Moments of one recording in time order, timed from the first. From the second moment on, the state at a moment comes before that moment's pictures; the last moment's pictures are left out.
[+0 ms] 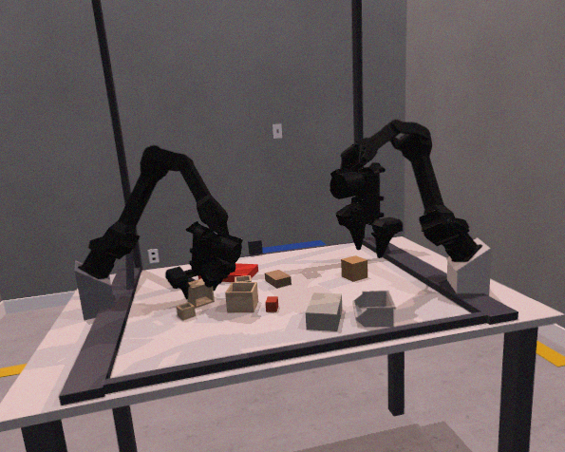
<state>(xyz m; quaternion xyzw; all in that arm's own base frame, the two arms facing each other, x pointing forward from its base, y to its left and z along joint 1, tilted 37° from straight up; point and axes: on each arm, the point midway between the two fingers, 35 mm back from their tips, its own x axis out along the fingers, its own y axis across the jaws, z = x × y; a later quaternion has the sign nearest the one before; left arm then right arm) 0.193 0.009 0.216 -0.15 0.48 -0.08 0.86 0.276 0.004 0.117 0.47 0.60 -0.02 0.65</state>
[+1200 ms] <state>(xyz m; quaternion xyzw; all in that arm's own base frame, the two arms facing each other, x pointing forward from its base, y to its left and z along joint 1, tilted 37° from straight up) 0.193 0.009 0.216 -0.15 0.48 -0.08 0.86 0.278 0.005 0.113 0.47 0.60 -0.02 0.65</state>
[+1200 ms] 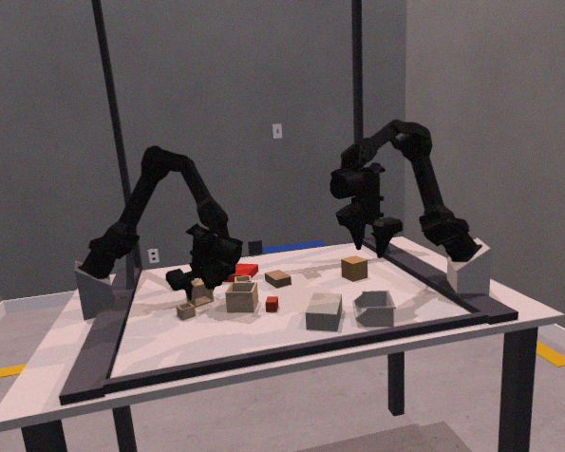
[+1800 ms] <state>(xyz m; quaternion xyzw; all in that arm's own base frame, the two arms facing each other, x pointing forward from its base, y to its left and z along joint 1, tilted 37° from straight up) 0.193 0.009 0.216 -0.15 0.48 -0.08 0.86 0.279 -0.014 0.127 0.47 0.60 -0.02 0.65</state>
